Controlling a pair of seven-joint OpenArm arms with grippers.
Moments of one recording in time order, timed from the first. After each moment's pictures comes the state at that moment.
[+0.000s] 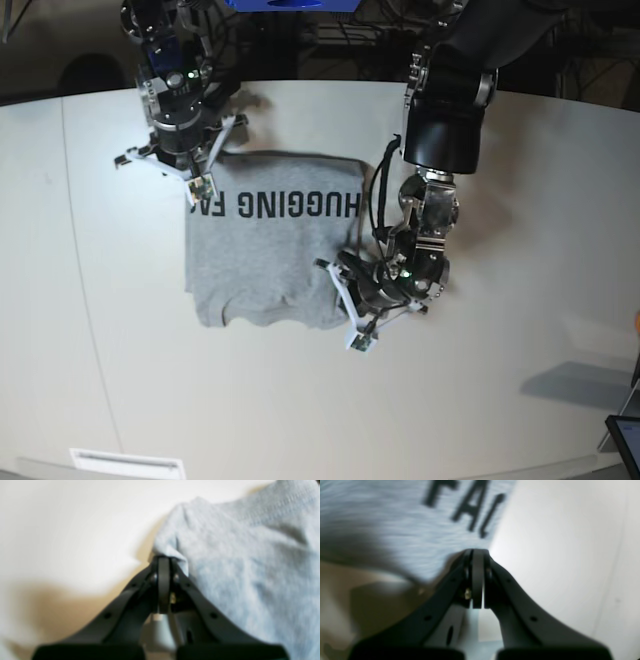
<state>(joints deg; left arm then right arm) -21.1 -3.0 8.6 66.0 -2.9 -18.3 47.6 -20.3 7.7 -17.4 106.7 -17.5 -4.5 -48.4</state>
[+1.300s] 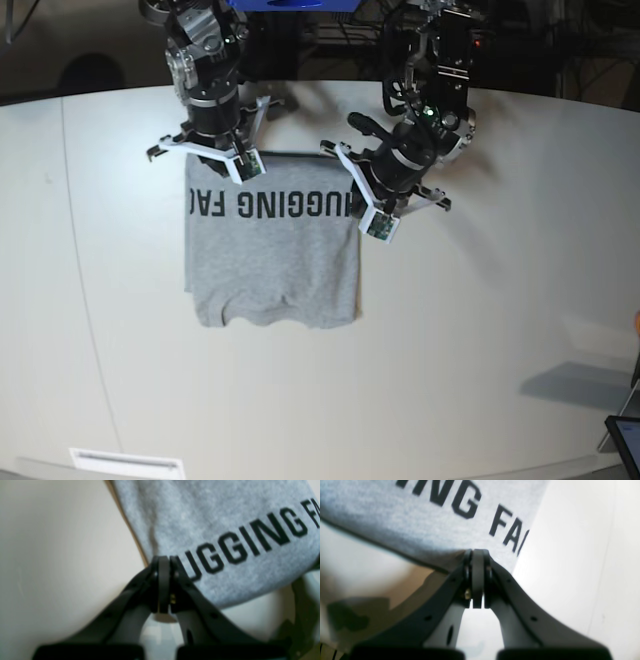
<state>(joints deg) 14.6 -3.0 5.9 111.6 -1.9 -18.3 50.8 -23.6 6.7 -28.6 111.6 -26.5 -7.4 -48.0</state>
